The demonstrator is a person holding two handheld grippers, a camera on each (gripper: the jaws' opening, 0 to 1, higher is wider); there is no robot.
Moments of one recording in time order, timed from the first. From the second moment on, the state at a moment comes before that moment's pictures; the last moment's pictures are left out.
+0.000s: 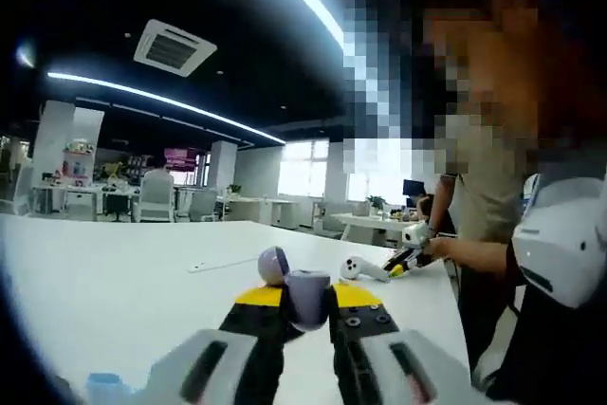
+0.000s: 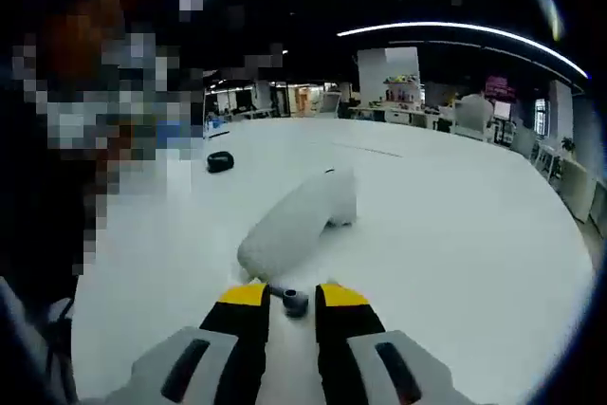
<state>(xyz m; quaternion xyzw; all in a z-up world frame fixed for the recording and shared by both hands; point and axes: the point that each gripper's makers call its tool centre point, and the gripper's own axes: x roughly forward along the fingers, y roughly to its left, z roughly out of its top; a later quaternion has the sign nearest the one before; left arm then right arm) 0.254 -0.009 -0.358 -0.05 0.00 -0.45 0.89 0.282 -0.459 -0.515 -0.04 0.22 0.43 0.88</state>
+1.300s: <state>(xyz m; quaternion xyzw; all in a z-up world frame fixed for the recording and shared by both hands) 0.237 -0.038 -0.432 0.22 0.03 -0.40 0.89 0.238 -0.072 -0.416 -0.39 0.04 0.43 0.81</state>
